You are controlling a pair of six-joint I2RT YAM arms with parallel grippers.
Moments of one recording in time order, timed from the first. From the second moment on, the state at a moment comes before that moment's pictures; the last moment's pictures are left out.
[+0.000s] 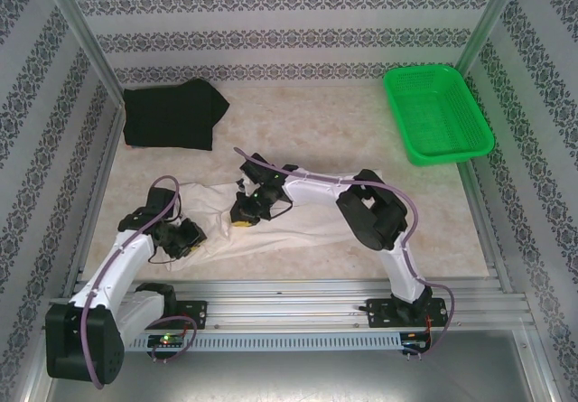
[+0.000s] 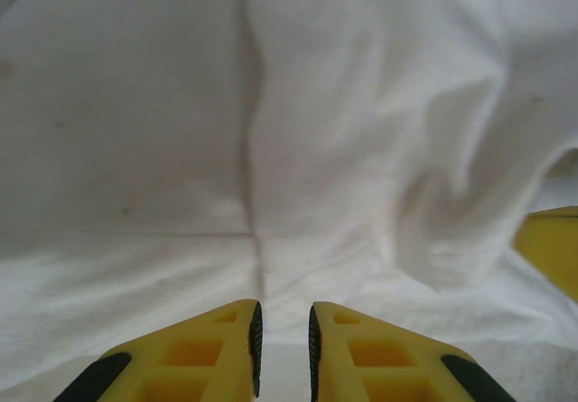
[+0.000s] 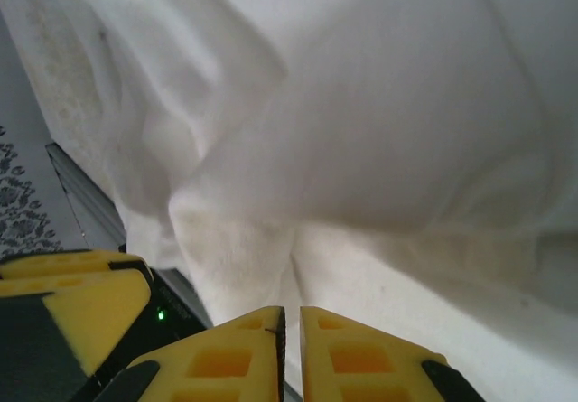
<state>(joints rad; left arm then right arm) -0.04 0.98 0.53 -0.83 0.32 -0.76 0.86 2.16 1.53 -0.44 -0.65 0.89</state>
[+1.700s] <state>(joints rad) 0.00 1.33 0.54 -0.54 0.44 -0.66 0.83 2.33 1.81 -0.61 -0.42 0.96</state>
